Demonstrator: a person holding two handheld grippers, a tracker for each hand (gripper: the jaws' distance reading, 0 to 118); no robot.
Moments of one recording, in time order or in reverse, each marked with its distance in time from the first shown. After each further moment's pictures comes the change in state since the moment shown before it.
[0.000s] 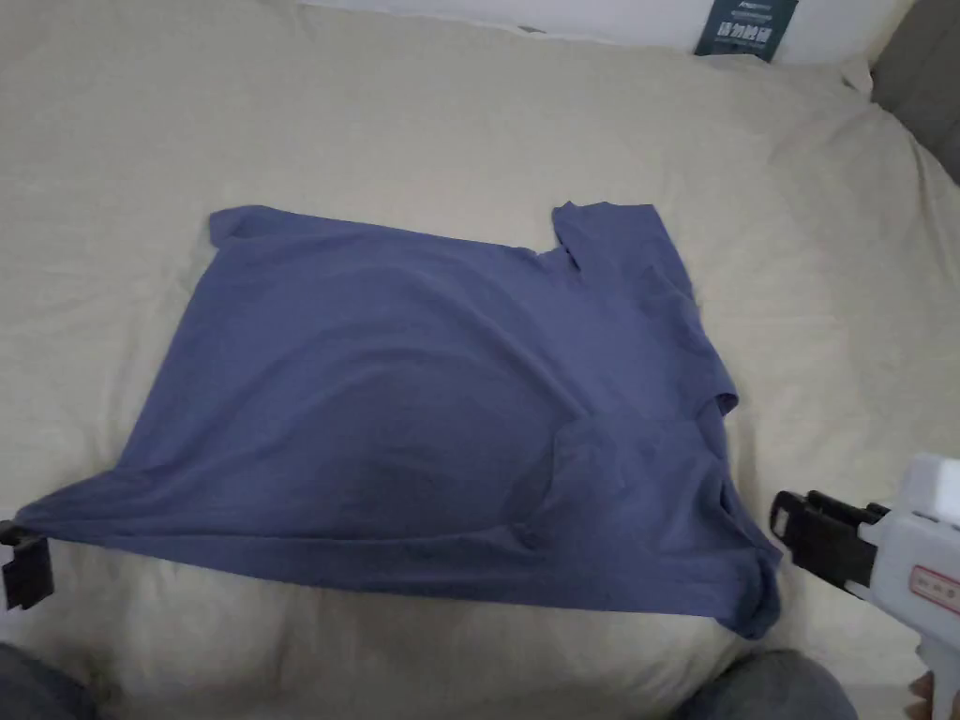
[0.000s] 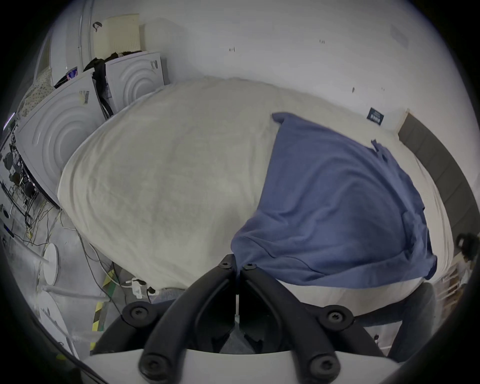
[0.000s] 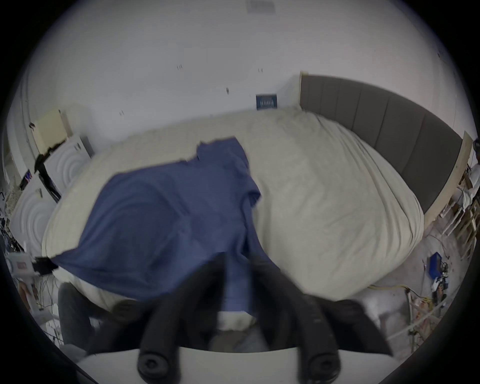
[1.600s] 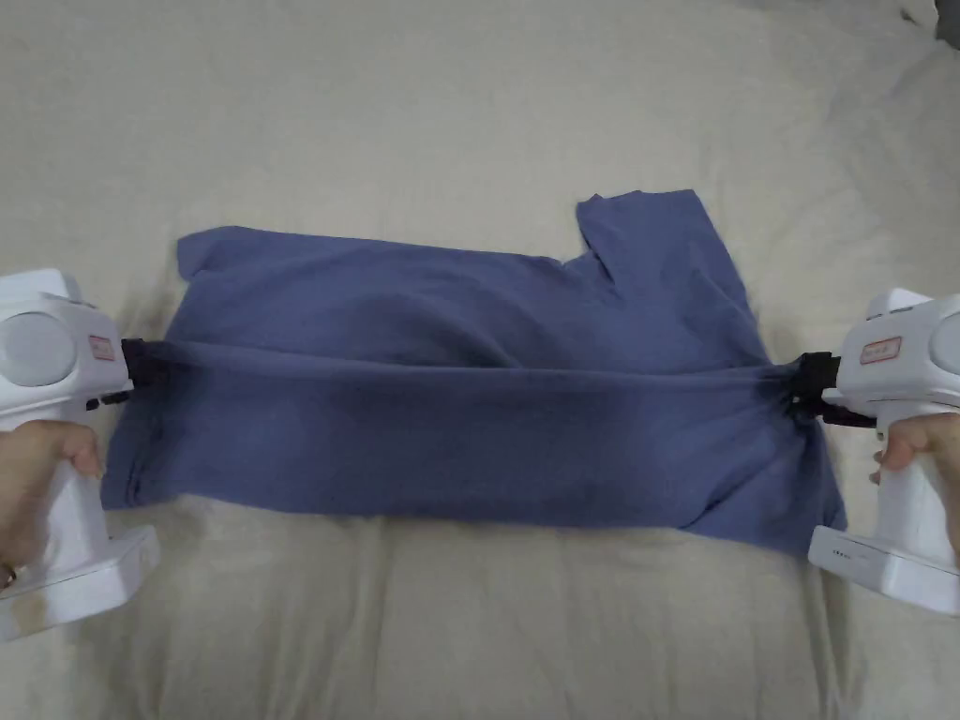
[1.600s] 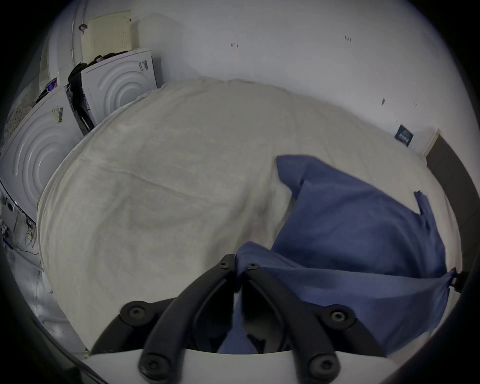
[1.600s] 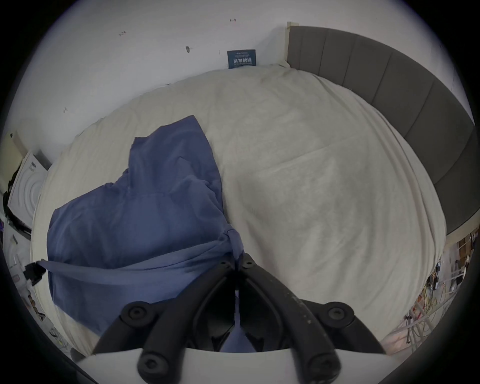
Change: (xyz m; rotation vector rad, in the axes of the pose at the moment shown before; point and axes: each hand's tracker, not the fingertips) left arm 0.073 0.179 -0.202 -0.057 0.084 0.042; right arm -0.005 0.166 -0.202 -0.178 -0.107 -0.139
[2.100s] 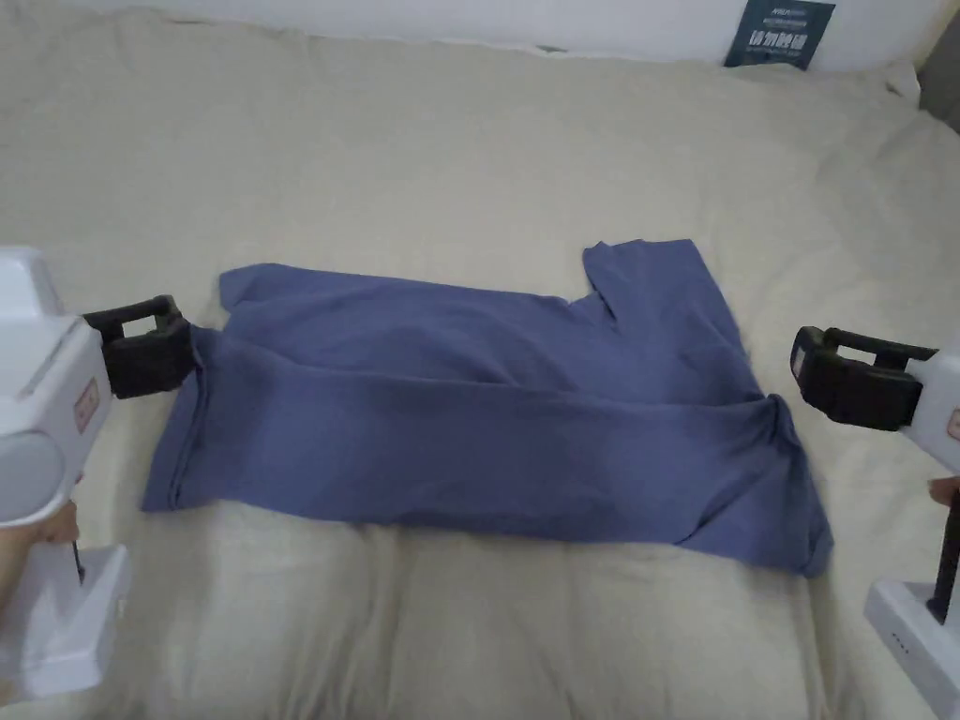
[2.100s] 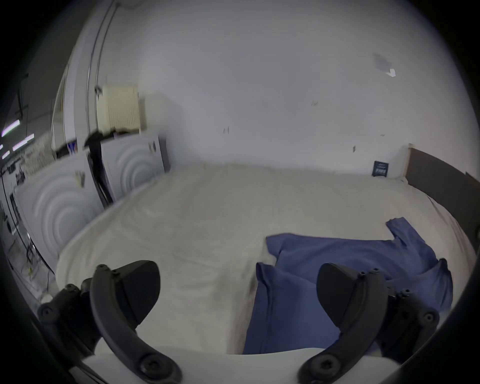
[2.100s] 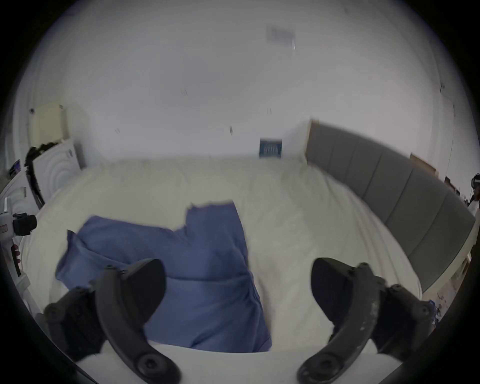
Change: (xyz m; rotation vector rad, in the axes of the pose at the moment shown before) left arm -0.016 -0.047 0.158 0.573 0.004 -0.142; right arm -0.014 -0.074 0.173 0.616 0.075 0.239
